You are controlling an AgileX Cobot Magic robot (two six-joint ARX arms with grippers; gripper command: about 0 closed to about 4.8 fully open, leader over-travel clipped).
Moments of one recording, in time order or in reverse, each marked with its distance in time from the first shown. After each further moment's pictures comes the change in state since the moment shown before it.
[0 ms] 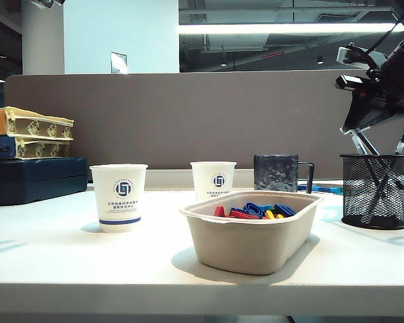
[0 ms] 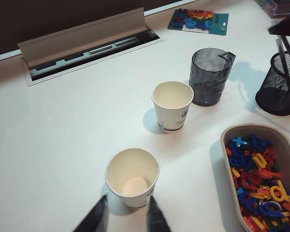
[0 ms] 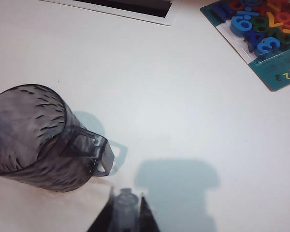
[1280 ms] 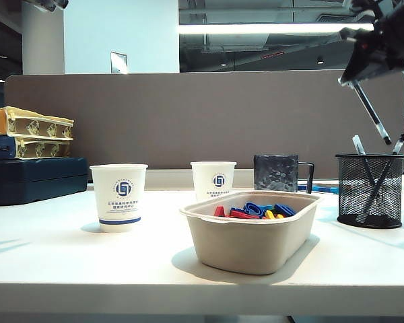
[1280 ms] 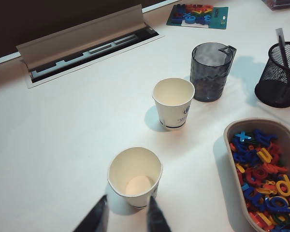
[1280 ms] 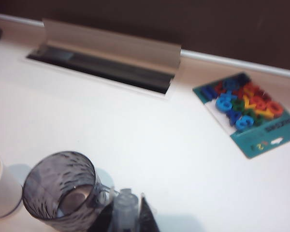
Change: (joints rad) left arm 0.000 0.013 0.000 0.003 0.003 0.040; right arm 0.000 -0.131 0.007 0.084 -0.024 0.021
